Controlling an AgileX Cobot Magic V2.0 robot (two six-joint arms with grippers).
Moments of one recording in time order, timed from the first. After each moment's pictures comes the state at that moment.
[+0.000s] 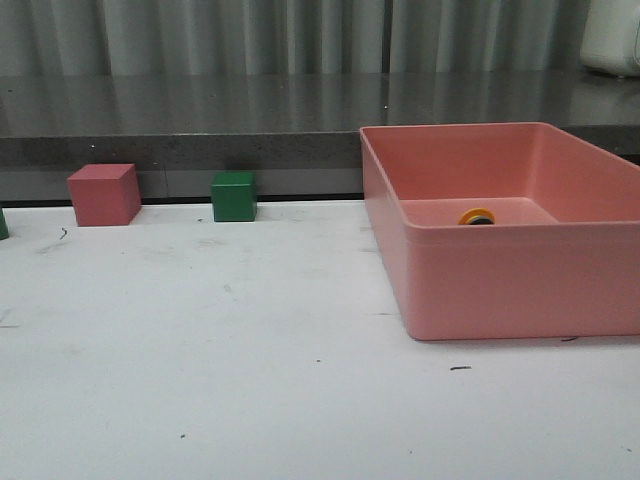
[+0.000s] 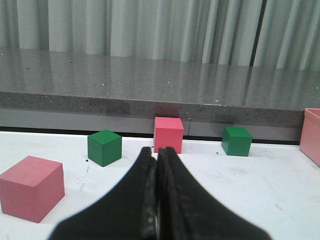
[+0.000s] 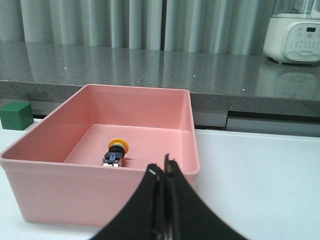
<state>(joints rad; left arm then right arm) -0.03 0.00 0.01 0.04 0.04 -0.11 0.07 -0.01 0.03 0.00 0.03 0.00</state>
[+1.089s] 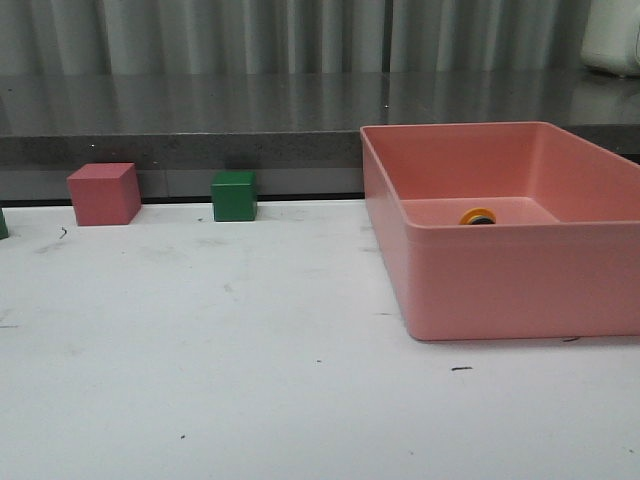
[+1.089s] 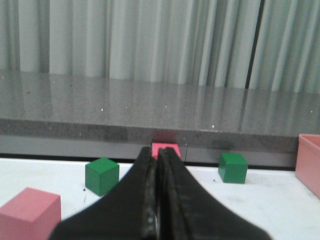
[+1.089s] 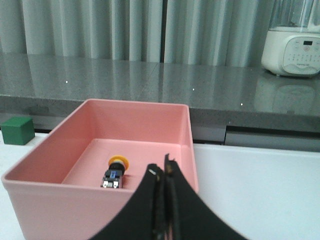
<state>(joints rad) -0.03 0.00 -0.10 0.04 0.05 -0.11 0.07 -0.01 -0.05 0.00 0.06 0.00</state>
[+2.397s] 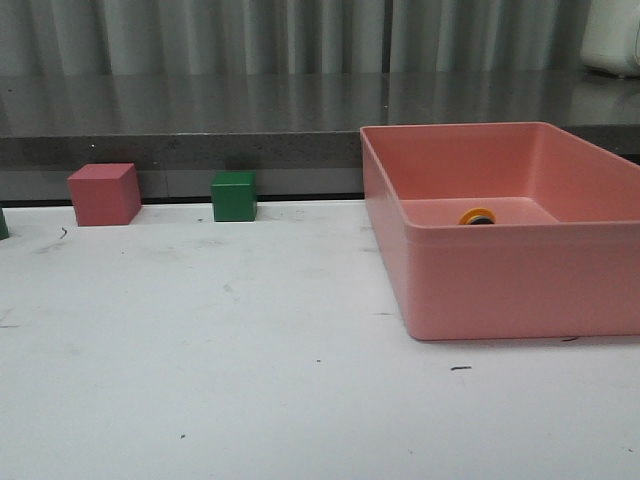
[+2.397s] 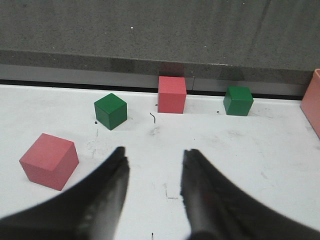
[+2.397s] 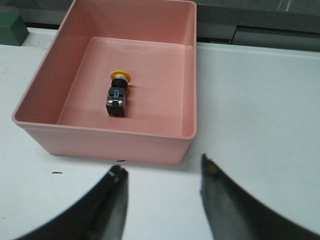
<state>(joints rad) -0.03 0.51 -0.68 0.04 0.62 -0.11 0.07 0.53 -0.68 0.00 0.74 0.00</state>
